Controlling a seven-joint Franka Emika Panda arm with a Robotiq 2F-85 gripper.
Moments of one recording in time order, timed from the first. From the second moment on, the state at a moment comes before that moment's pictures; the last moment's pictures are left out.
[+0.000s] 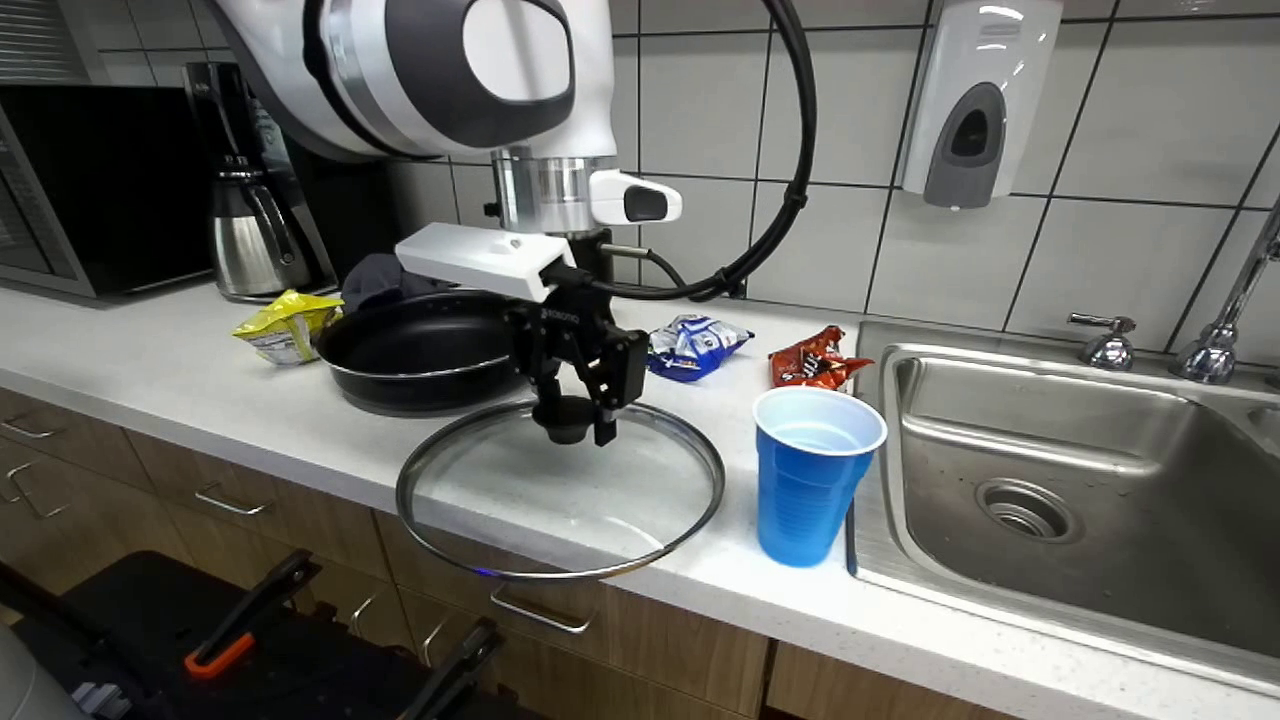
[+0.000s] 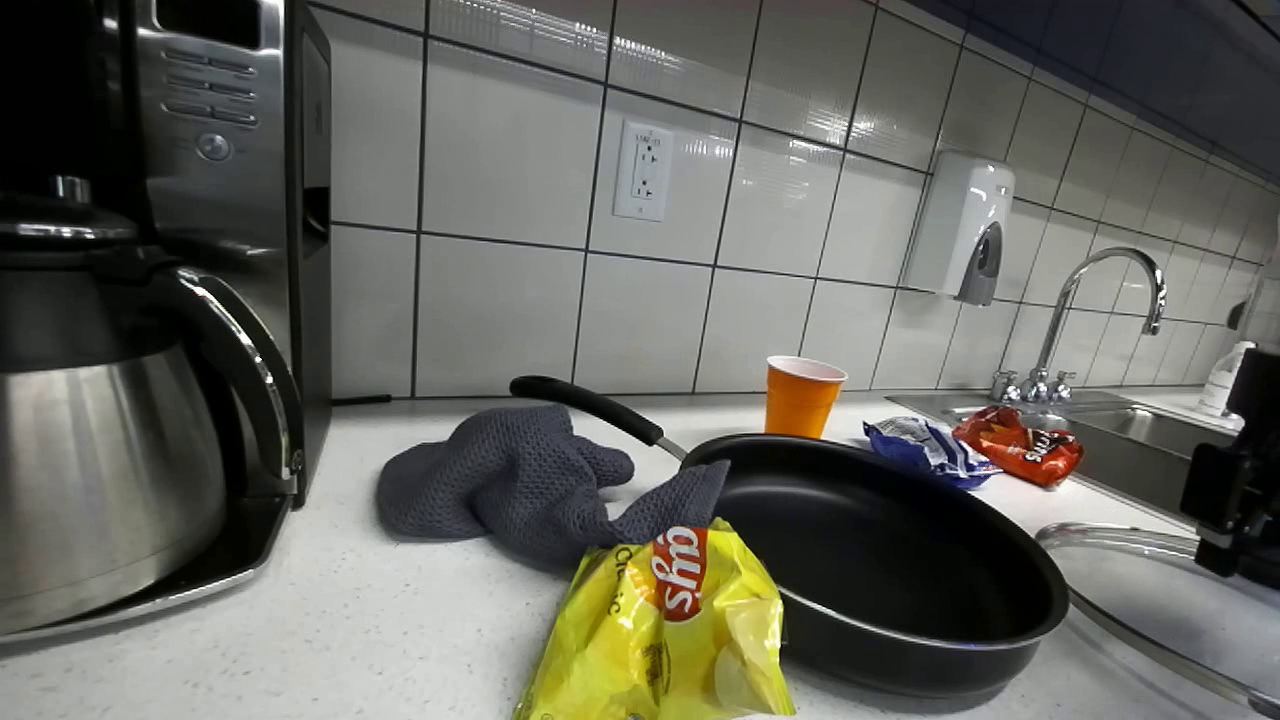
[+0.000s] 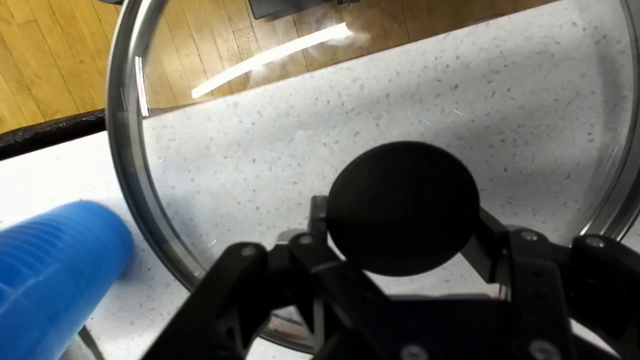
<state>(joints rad) -0.20 -0.21 -0.16 -2.77 -0.18 2.54 -0.01</state>
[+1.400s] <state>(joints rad) -0.20 -0.11 -0.17 -2.73 -0.18 2.67 -0.01</state>
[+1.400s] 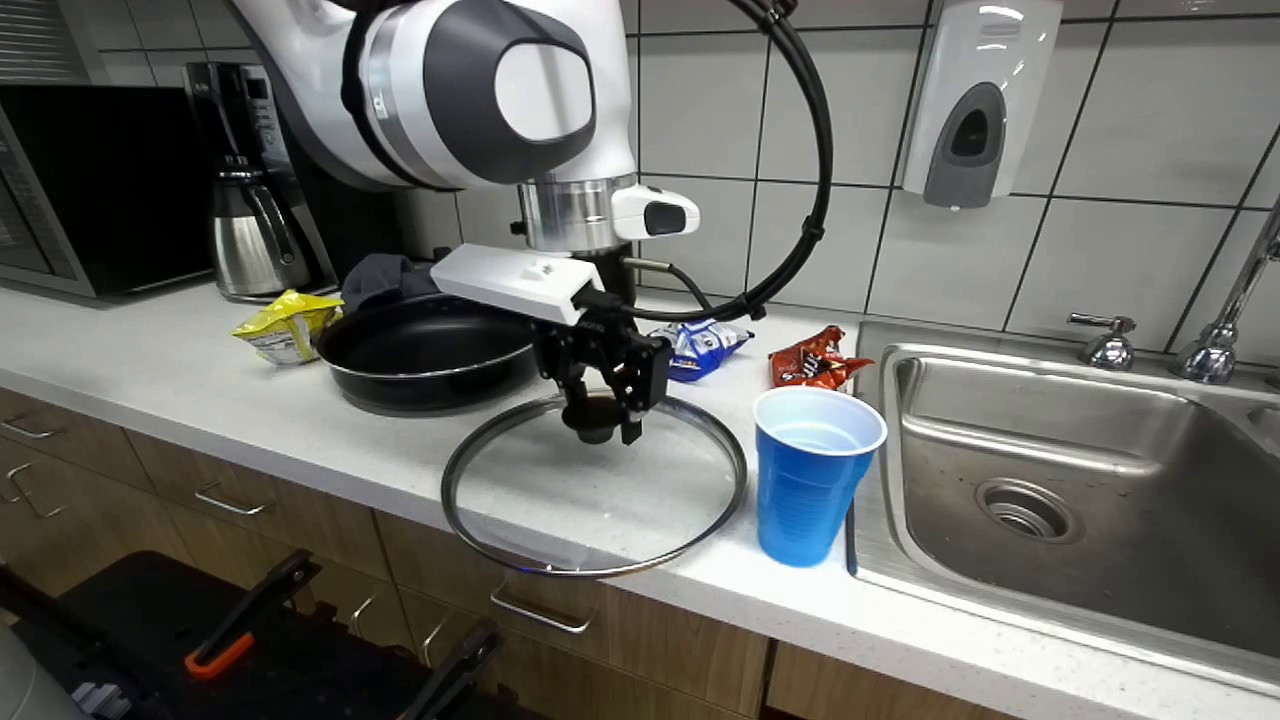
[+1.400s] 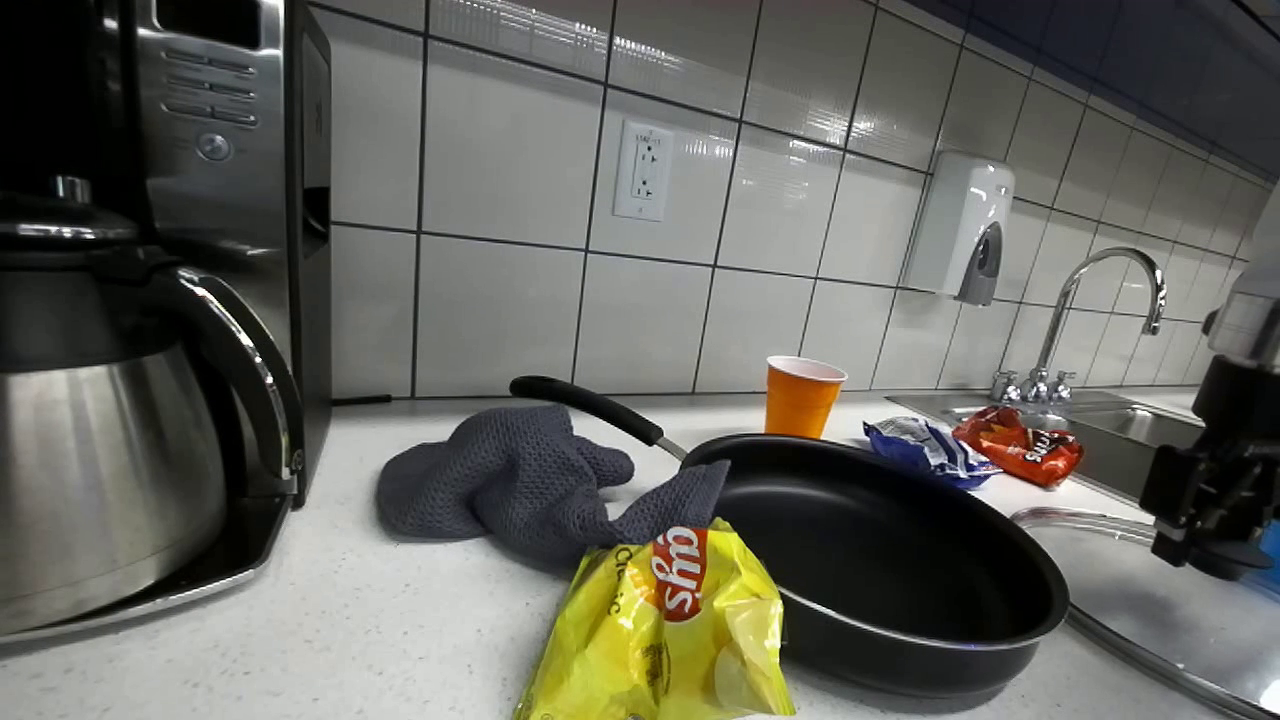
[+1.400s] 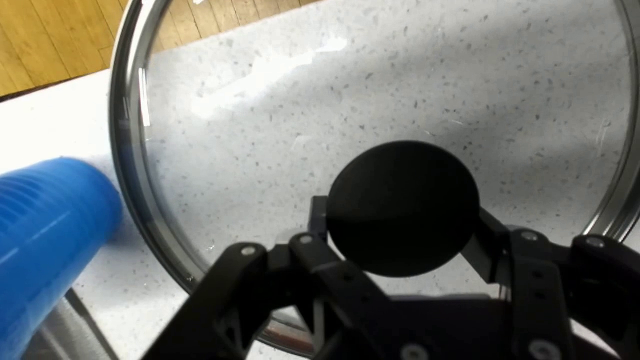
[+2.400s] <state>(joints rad) -0.20 -0.12 -0.17 -2.66 -0.18 2.68 -0.01</state>
